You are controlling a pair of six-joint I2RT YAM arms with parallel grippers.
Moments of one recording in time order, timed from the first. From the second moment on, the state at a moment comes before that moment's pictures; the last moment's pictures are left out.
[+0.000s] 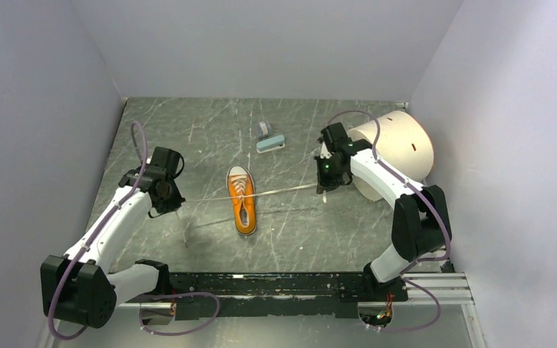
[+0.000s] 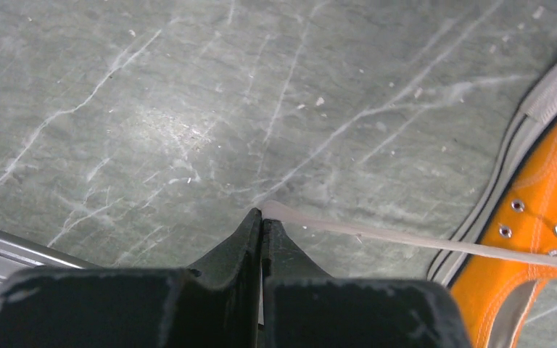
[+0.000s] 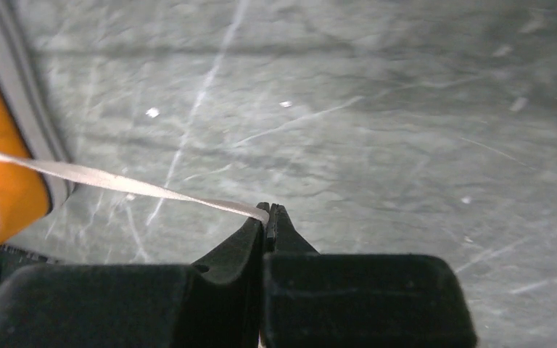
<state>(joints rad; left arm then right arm) -0.23 1.12 0.85 -0.91 -0.27 -0.68 0.39 1.59 1.17 -0.79 -0.16 0.27</state>
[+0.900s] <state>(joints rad) -0.02 1.33 0.80 -0.79 -0.13 -0.71 0.41 1.56 0.98 -0.53 -0.06 0.29</state>
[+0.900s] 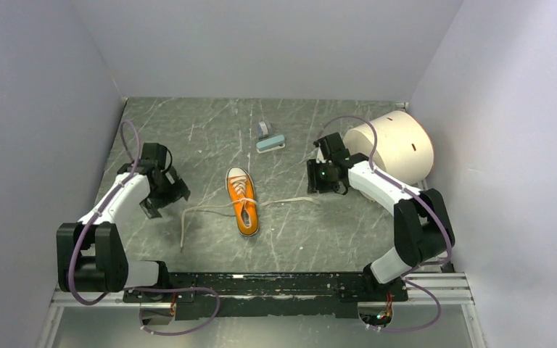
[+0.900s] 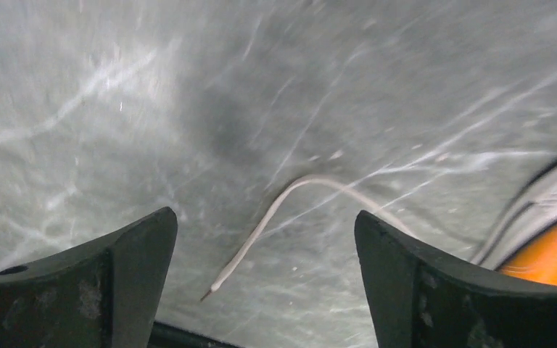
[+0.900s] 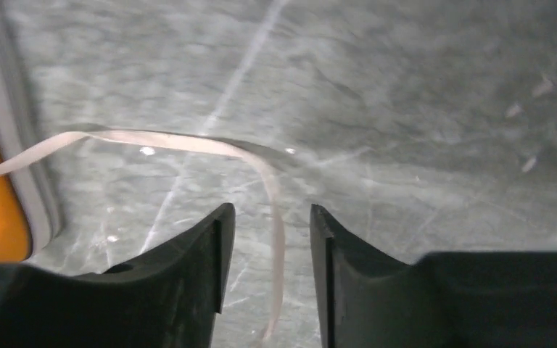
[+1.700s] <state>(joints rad) -0.42 1.22 0.64 -0.33 0.27 0.43 0.50 1.53 1.06 -0.34 -0.33 0.04</state>
